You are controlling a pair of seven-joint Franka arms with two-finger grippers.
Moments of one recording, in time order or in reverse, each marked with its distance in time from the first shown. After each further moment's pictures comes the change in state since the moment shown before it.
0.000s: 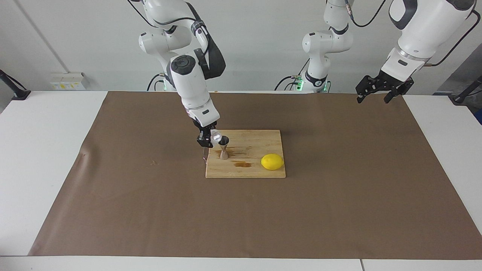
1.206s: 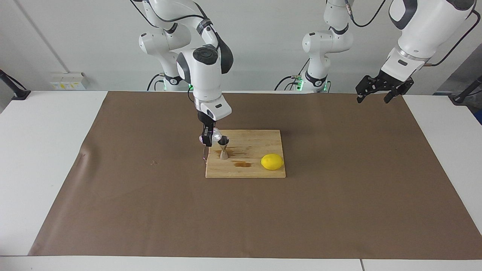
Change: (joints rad) left arm 0.000 0.000 0.000 0.000 0.000 0.000 0.000; right arm 0.049 0.000 0.000 0.035 -0.233 -0.047 0.088
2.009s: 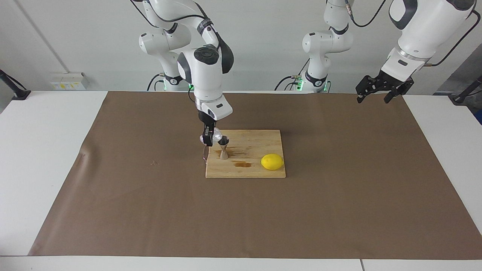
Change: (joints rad) left arm 0.000 0.000 0.000 0.000 0.000 0.000 0.000; right arm 0.004 0.000 0.000 0.000 -0.002 0.000 0.000
